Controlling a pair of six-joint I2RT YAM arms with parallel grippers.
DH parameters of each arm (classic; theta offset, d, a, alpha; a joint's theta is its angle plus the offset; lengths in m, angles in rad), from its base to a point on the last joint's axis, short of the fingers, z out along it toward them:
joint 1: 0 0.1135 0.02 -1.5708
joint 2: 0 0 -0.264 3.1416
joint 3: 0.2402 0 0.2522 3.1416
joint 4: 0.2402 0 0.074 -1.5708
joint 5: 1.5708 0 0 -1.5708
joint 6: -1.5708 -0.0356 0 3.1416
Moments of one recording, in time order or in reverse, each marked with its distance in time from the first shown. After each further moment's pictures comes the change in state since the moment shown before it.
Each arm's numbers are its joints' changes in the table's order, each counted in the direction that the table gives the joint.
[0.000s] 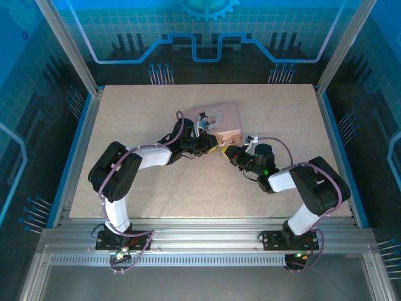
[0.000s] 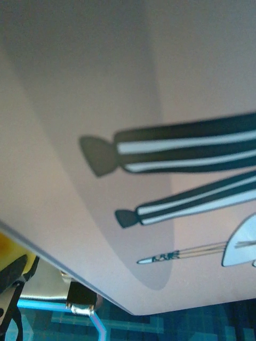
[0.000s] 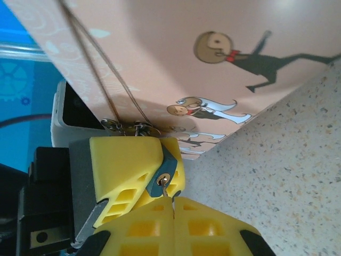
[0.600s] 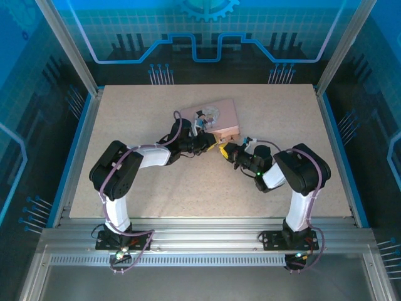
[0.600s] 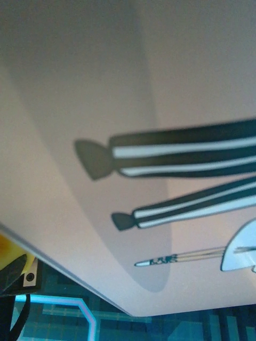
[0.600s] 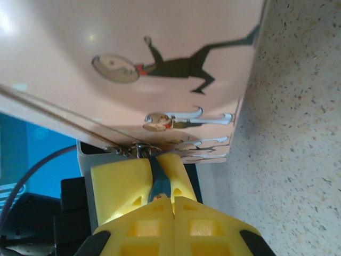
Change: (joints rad) left arm 0.016 0.018 -0.019 -0.077 0.000 0.031; right arm -0.021 0.239 0.040 -0.326 -0.048 -0.296
